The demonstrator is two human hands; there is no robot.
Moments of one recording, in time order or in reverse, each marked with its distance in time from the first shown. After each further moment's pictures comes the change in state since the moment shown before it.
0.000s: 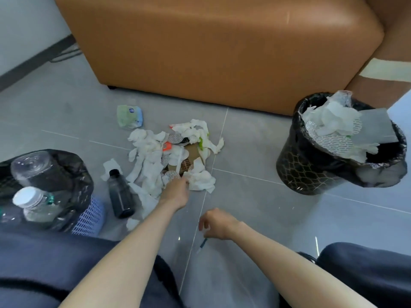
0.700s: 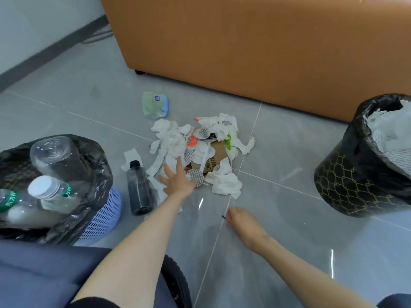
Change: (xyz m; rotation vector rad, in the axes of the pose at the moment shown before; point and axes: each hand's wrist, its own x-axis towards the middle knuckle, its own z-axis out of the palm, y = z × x) left_hand 0.047 -0.049 -0.003 -0.362 0.161 -0.418; right_hand 0.054 0.035 0.032 -0.129 0.258 0.061
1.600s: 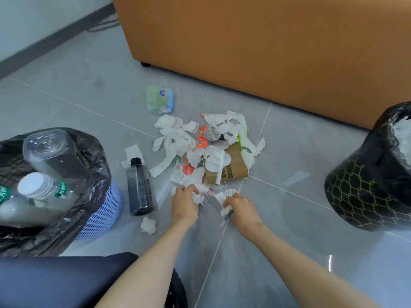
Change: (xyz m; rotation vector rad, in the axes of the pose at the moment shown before) left_hand -0.017 -0.034 0.036 0.032 0.056 0.162; right_hand 0.046 -0.005 -0.022 0.110 0.046 0.049
